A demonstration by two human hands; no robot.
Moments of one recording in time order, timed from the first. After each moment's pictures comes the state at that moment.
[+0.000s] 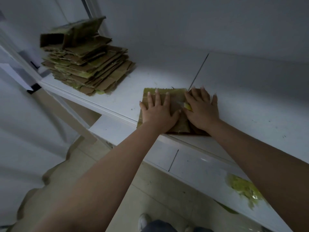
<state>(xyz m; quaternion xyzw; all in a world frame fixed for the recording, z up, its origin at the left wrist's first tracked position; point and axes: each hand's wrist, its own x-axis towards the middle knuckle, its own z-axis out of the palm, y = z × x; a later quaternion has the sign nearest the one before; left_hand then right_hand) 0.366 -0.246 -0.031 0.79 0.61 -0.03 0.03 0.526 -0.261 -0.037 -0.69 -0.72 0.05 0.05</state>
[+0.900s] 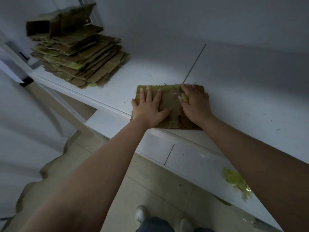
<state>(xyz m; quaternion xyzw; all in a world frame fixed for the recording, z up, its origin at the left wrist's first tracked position) 0.354 -0.243 -0.047 0.79 0.61 -0.01 0.10 0.525 -0.260 -0.049 -0.68 -0.68 0.15 0.24</state>
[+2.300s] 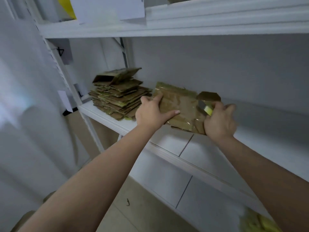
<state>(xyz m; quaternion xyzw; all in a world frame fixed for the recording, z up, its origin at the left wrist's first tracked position) 0.304 -0.279 0.092 0.69 0.67 0.27 0.03 0.497 -0.301 0.067 -0.77 -0.54 0.02 0.33</state>
